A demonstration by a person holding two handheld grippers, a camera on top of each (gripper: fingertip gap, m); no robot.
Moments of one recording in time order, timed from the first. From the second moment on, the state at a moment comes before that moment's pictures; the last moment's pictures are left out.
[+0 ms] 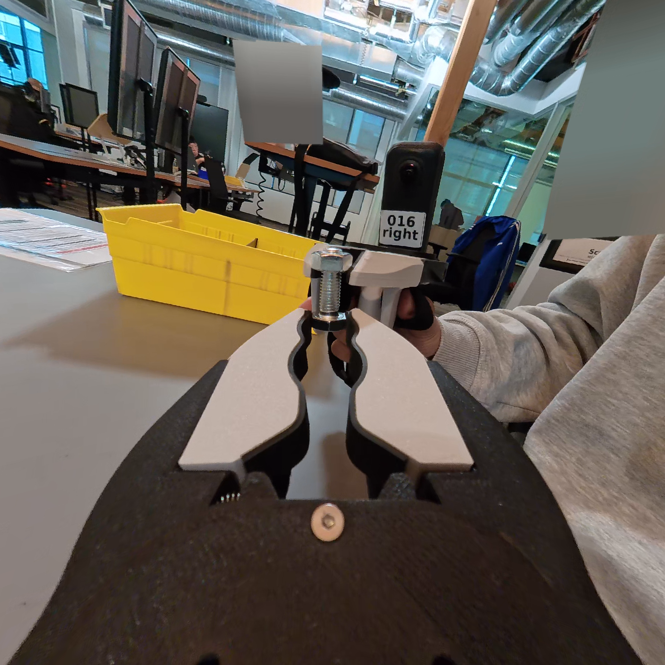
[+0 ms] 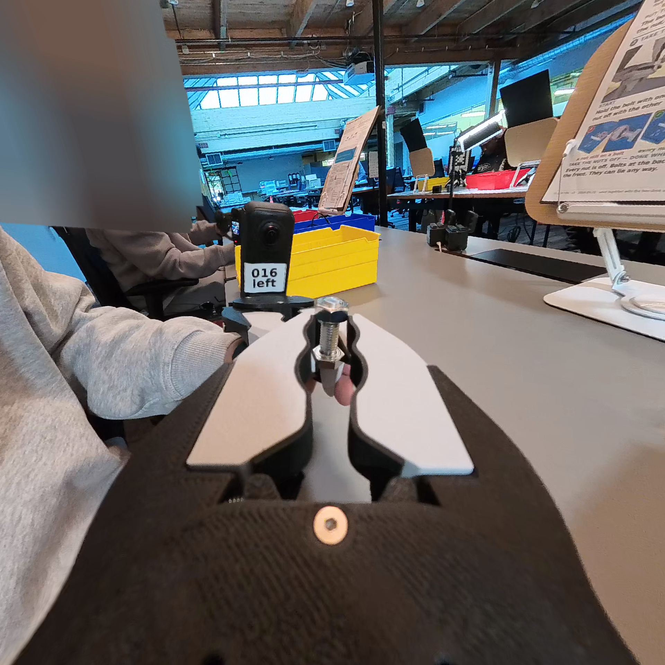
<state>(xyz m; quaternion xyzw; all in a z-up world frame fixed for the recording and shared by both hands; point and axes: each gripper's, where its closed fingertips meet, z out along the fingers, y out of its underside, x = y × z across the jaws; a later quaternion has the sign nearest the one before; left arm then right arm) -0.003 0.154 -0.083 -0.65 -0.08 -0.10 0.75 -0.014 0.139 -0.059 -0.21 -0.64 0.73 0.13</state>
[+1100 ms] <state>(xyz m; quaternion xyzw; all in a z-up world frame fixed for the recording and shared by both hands) -0.005 0.152 -0.078 -0.64 -0.08 -0.10 0.76 -0.015 0.150 -0.042 -0.22 -0.59 0.76 0.15</state>
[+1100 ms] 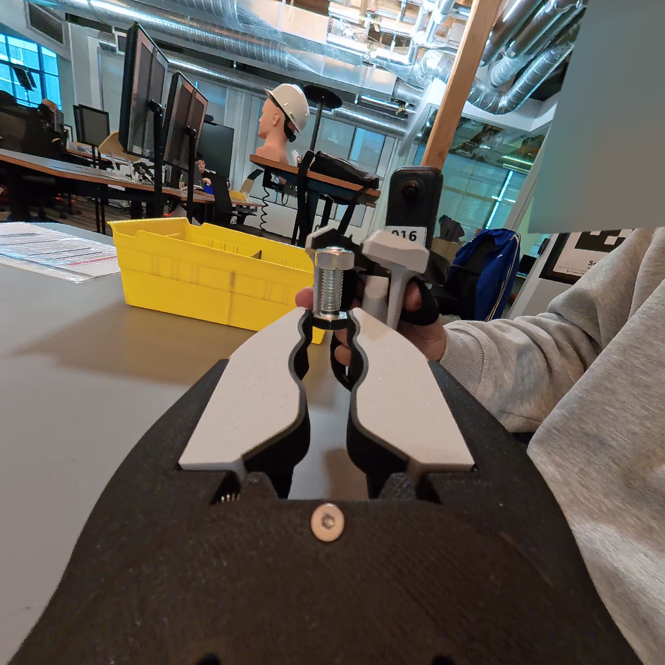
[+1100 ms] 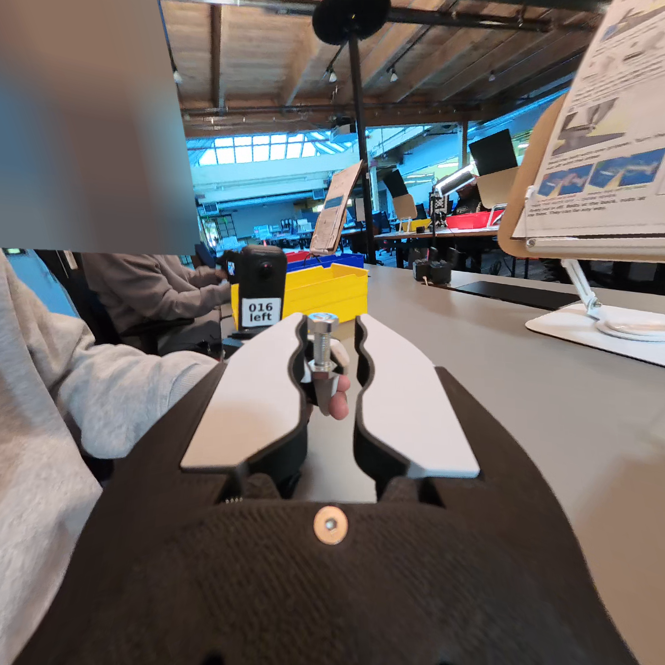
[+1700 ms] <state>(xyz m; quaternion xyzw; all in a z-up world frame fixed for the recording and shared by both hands) -0.005 0.152 -0.078 -0.64 -0.08 -0.10 0.76 -0.023 0.153 -0.048 -0.24 -0.59 0.75 0.15</state>
